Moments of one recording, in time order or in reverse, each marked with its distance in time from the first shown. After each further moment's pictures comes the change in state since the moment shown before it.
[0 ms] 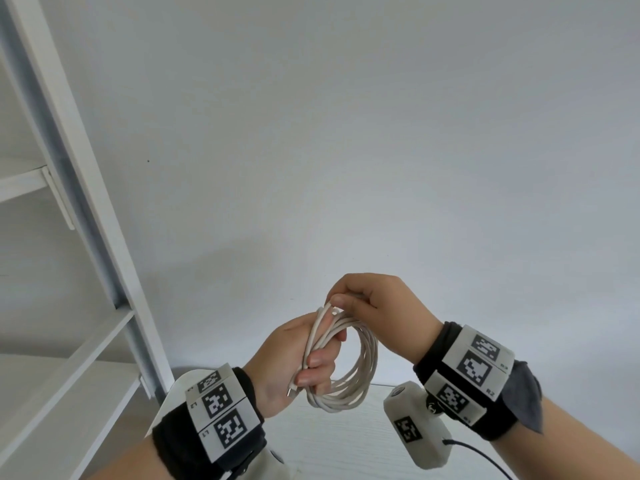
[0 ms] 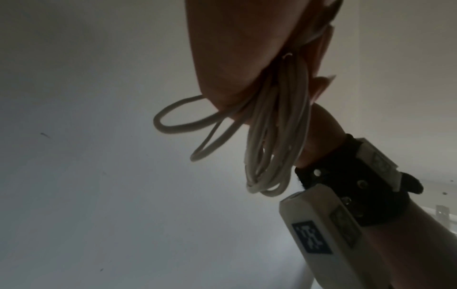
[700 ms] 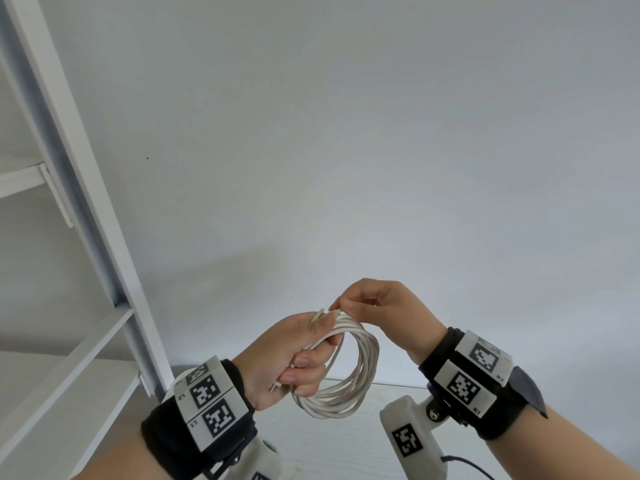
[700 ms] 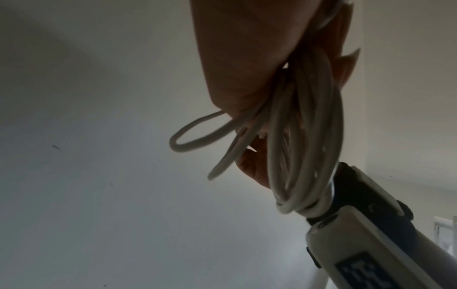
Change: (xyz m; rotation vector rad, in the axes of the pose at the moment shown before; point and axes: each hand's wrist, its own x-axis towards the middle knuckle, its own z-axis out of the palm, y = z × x) left_hand -0.002 0.007 -0.013 0.032 -0.153 -0.021; right_hand 0.002 0.025 0.005 0.489 -0.016 0.132
